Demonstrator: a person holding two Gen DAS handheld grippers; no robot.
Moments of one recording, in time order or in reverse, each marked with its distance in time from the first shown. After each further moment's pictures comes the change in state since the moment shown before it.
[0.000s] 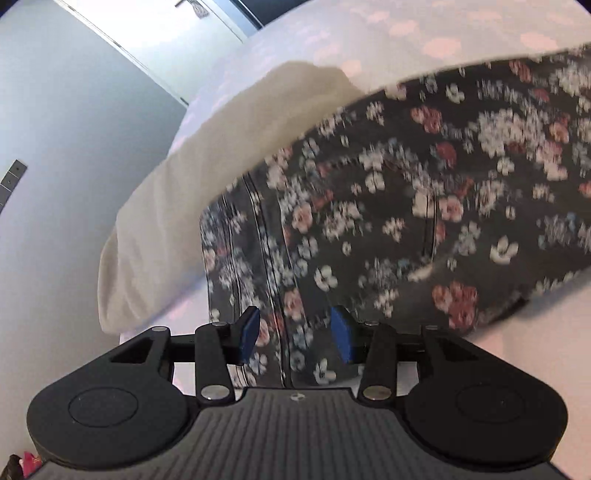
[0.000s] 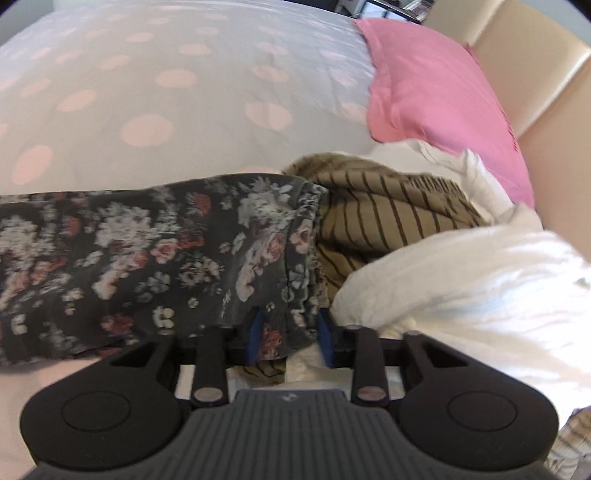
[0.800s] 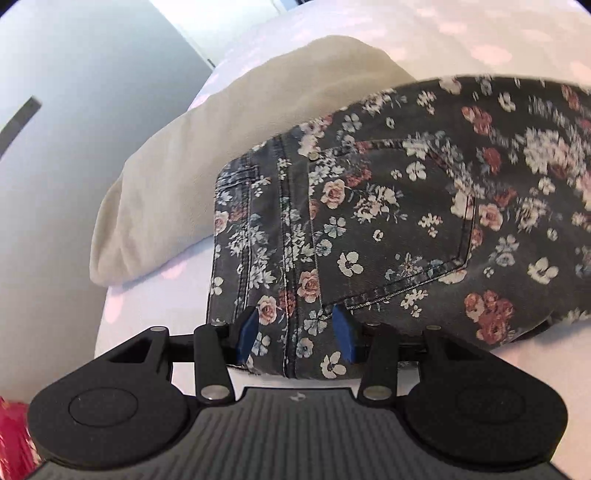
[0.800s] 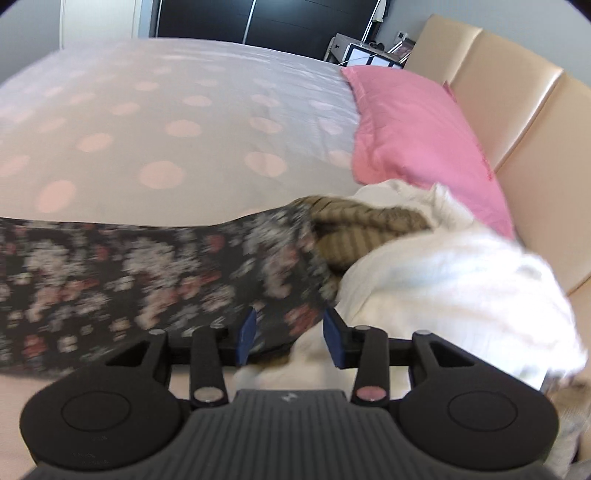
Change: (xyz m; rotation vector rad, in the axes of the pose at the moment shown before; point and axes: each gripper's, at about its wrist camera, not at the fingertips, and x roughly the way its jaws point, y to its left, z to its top) left arm 0.009 0.022 0.004 -0.212 0.054 -0.037; right arm -0.067 0.000 -0.038 0.050 -0.162 0.044
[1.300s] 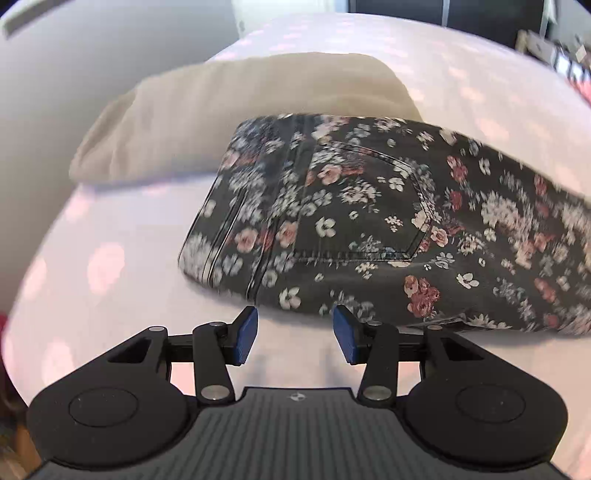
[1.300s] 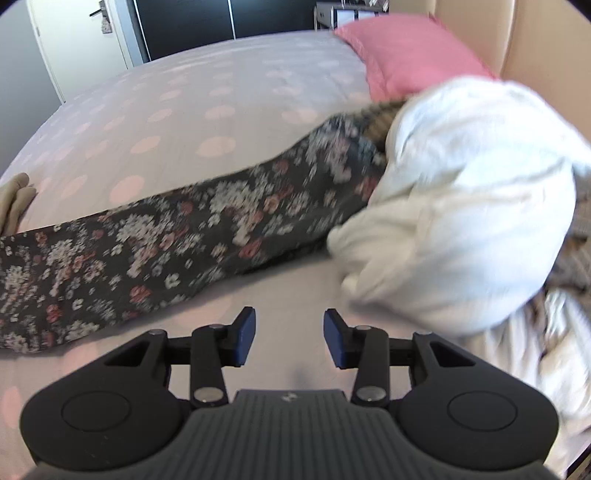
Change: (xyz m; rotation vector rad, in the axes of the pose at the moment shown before) left arm -0.029 0.046 -0.041 -0.408 0.041 -0.258; right arm -0.050 0.024 -0.084 0.272 0.083 0.200
